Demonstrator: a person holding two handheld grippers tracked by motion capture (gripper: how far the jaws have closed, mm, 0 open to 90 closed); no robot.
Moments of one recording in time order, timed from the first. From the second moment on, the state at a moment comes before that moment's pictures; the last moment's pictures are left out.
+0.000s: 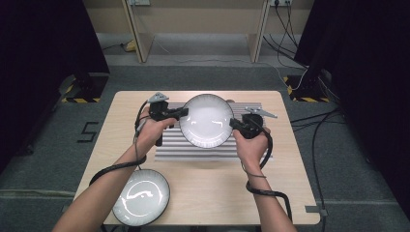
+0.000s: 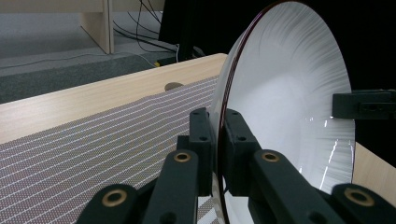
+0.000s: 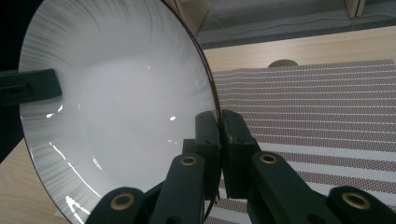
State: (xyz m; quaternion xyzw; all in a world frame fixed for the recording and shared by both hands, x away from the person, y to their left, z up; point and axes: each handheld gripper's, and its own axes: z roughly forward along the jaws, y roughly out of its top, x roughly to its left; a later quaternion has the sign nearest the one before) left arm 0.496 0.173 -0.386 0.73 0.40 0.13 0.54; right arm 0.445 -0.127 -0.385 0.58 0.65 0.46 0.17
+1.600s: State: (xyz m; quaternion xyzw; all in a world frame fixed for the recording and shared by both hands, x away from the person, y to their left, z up) left arm 0.543 0.160 -0.405 0.72 0.45 0.12 0.51; right arm 0.498 -0.130 -0.397 0.59 0.66 0.43 0.17
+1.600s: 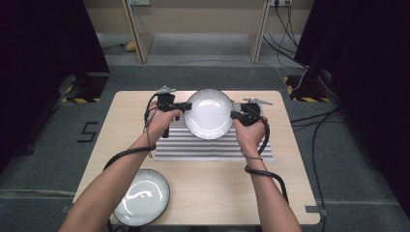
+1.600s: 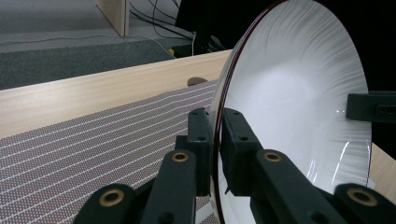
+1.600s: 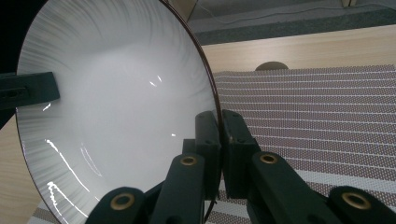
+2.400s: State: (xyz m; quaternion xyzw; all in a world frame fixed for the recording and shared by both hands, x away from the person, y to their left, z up) left arm 0.556 0.151 -0.424 0.73 0.47 0.11 0.49; right arm 0.511 -0.134 -0.416 0.61 0.66 0.42 0.16
